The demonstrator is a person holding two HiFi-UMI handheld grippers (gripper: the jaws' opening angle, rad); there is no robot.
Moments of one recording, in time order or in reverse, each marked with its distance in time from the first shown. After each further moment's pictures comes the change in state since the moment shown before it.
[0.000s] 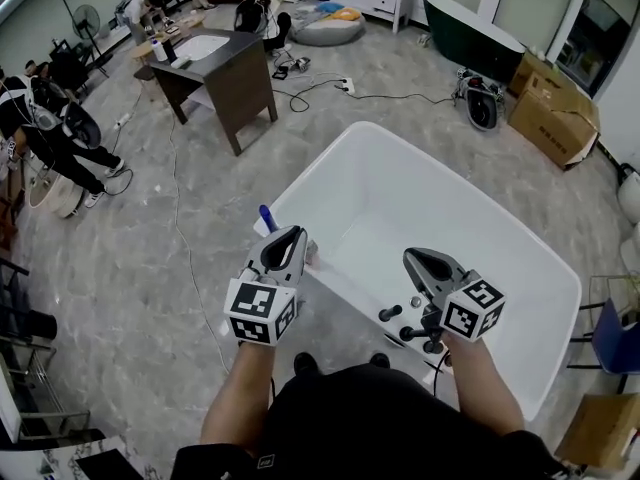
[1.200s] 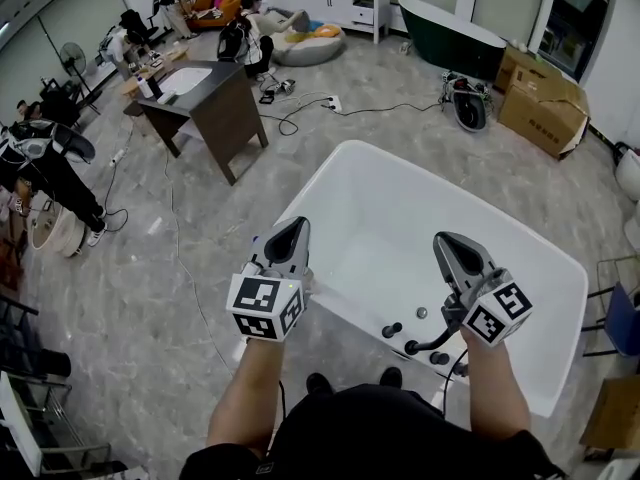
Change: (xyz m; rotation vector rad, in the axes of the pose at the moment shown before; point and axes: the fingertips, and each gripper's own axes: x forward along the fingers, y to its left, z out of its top) left arm 0.051 -0.006 0.066 0.037 -0.083 -0.045; right arm -0.046 -0.035 0.093 -0.149 -0.290 -0.122
